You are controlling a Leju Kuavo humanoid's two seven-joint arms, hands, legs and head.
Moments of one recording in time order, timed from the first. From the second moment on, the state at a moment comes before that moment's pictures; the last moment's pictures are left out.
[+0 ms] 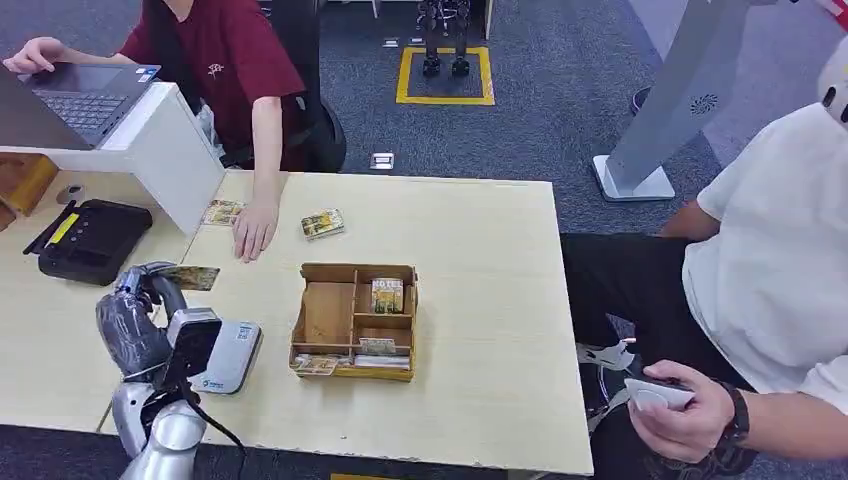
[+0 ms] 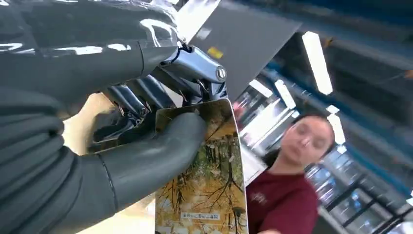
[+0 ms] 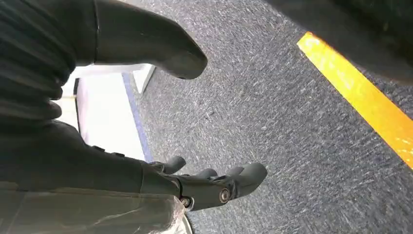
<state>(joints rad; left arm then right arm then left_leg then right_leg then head) -0.12 -0.03 0.04 -1.47 -0.76 0.68 -0.36 -0.06 0.03 0.71 -0.16 0.24 -0.19 0.10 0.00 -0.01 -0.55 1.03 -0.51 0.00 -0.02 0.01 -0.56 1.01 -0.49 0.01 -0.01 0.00</state>
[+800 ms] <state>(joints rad) -0.45 -0.15 0.57 -1.22 -1.21 0.68 -0.60 -0.09 0.03 0.74 -0.17 0.28 -0.16 0.13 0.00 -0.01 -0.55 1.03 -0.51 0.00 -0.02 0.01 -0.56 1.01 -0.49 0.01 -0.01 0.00</state>
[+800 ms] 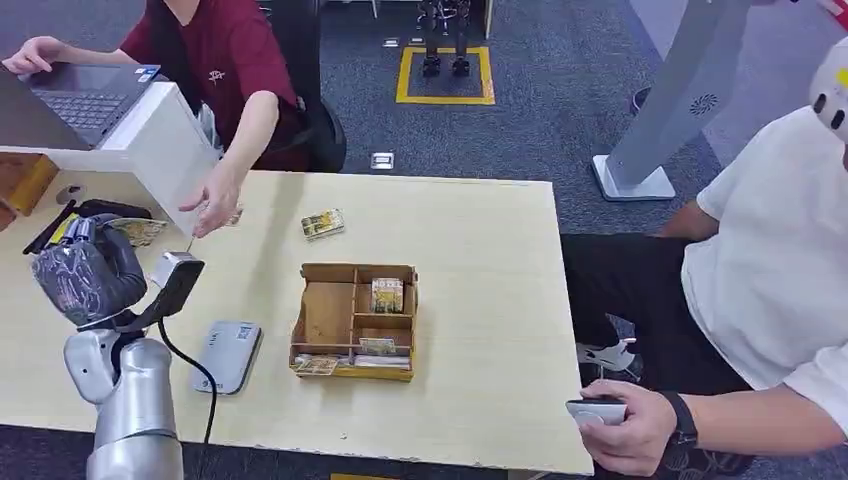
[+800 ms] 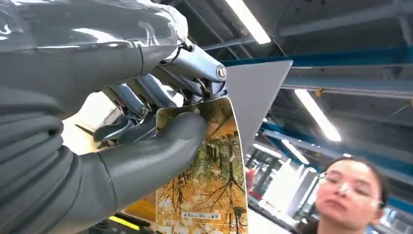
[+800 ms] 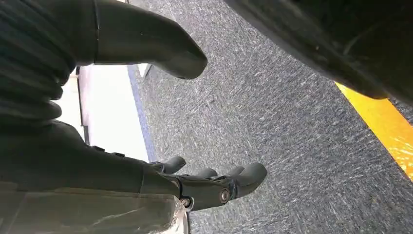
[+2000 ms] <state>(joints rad) -0.15 0.03 -0.04 -1.44 -0.60 0.27 -0.31 -0.06 0.03 0.70 -0.16 0.24 -0.20 0.12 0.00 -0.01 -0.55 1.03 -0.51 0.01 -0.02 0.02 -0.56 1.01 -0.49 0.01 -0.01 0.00</state>
